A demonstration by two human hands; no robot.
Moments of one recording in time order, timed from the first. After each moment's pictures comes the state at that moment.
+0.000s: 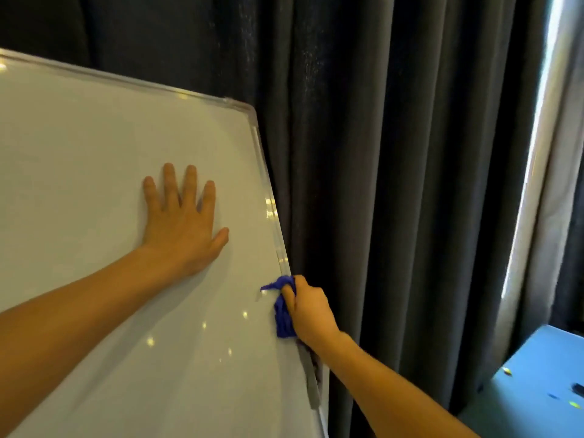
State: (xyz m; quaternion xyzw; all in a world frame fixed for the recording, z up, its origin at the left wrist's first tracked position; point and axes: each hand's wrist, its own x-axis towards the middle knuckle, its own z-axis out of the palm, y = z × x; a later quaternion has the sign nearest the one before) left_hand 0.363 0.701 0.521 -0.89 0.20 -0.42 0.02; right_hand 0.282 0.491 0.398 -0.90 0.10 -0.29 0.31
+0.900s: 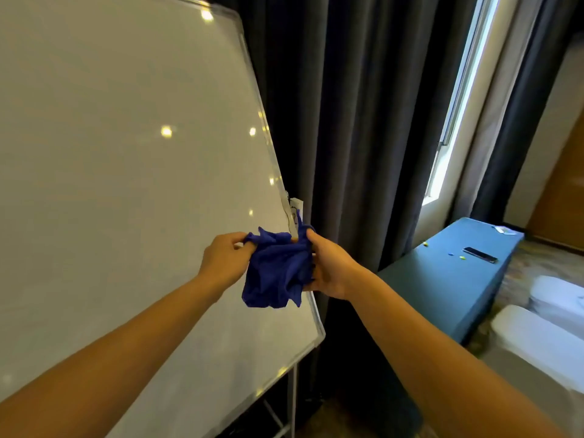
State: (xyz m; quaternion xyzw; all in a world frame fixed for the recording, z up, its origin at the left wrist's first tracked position) left_hand 0.081 0.771 0.341 -0.79 0.25 0.07 -0.55; right_hand -0.007 0.592 0.324 -0.58 0.23 -0.08 0.78
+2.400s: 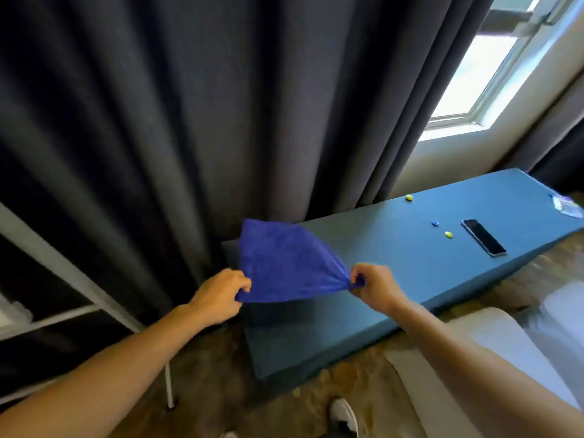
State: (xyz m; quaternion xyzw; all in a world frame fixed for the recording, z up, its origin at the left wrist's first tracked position) left_hand 0.022 0.161 0.048 -0.91 0.35 0.14 -0.17; right_hand -0.102 -0.164 0.080 -0.95 0.13 -0.02 0.29
